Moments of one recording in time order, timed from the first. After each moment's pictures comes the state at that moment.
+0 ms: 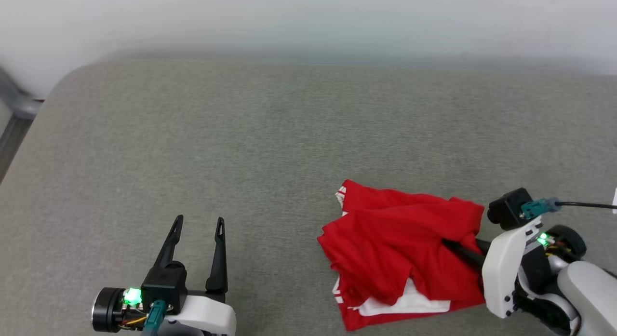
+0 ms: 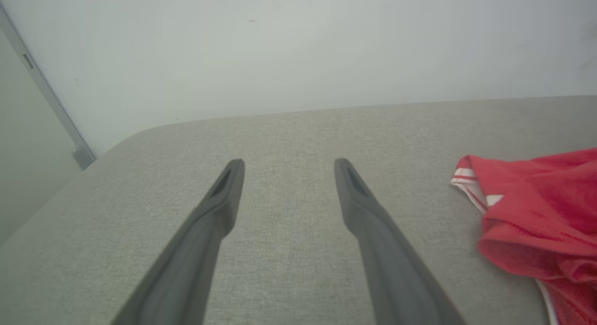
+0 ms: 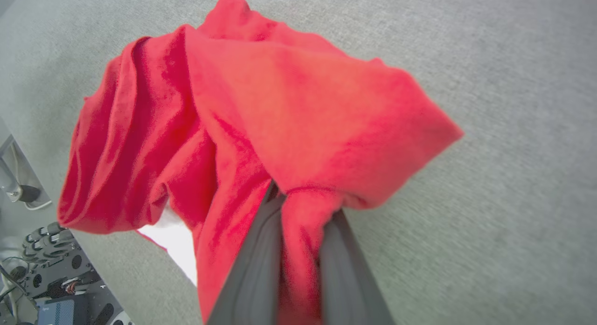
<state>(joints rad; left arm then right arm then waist) 0.00 0.09 -0.12 0.08 -0.03 0.07 -0.26 -0.38 -0.56 0.64 0.25 0.80 0.13 0.35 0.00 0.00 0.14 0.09</state>
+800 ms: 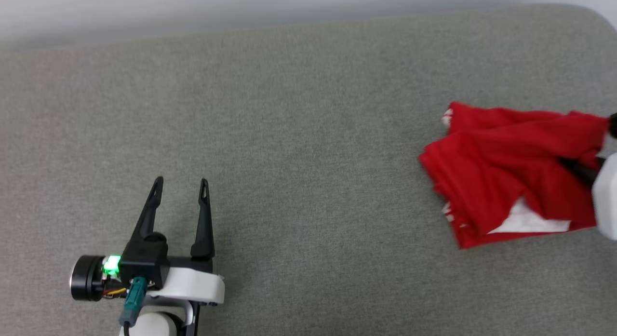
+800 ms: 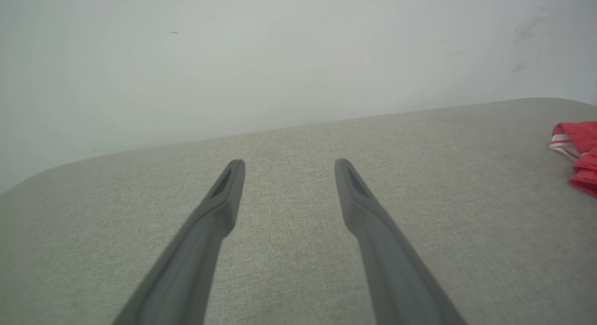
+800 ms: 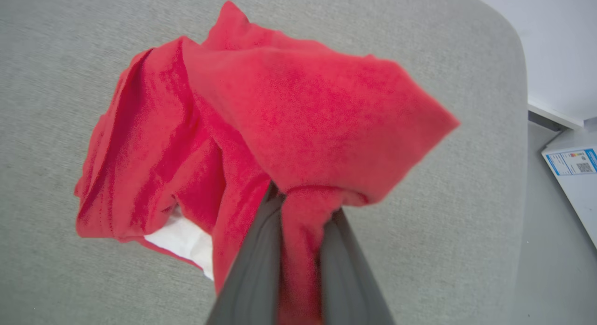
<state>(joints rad) -0.07 0.10 -0.08 0.01 -0.02 0.07 -0.26 -0.55 -0.82 0.52 0.21 0.76 0.13 0.46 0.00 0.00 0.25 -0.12</state>
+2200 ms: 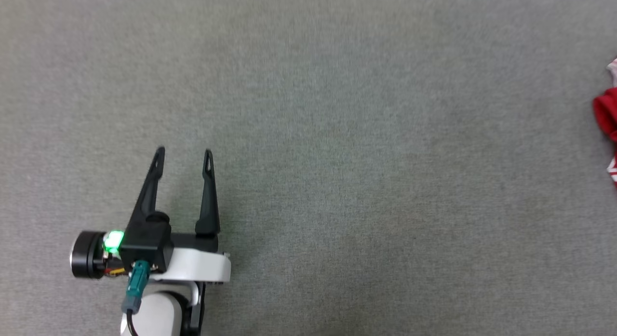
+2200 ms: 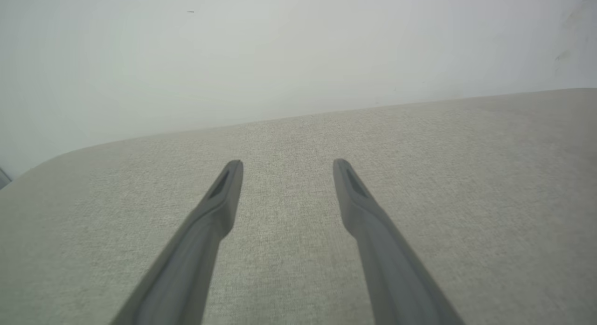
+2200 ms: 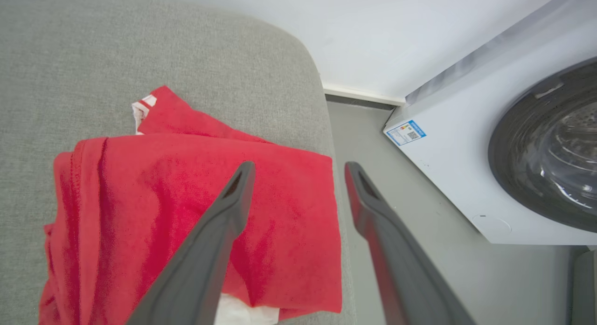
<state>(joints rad) -0.16 0.10 -0.11 -0.03 -0.01 0.09 -0.26 -0.68 -0.86 0.08 0.60 0.42 0.13 0.33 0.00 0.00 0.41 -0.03</state>
